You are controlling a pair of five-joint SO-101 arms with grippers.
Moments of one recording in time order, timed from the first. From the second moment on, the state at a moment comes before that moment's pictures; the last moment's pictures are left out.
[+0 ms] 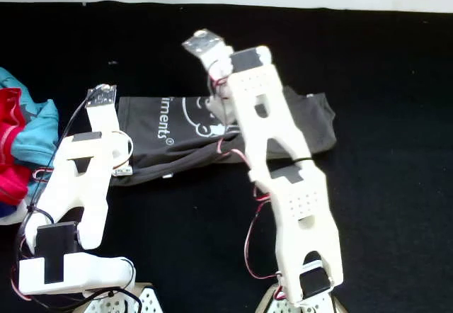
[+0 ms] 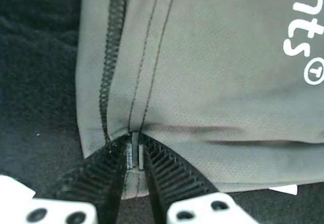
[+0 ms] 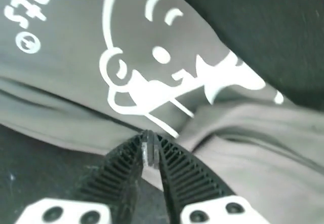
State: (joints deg) left arm -16.5 -0.6 44.4 38.0 -16.1; right arm -26.4 42.6 -48.9 91.5 23.5
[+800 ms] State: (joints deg) left arm -16.5 -0.6 44.4 38.0 -16.1; right arm -31.3 39.9 -49.0 100.2 23.5
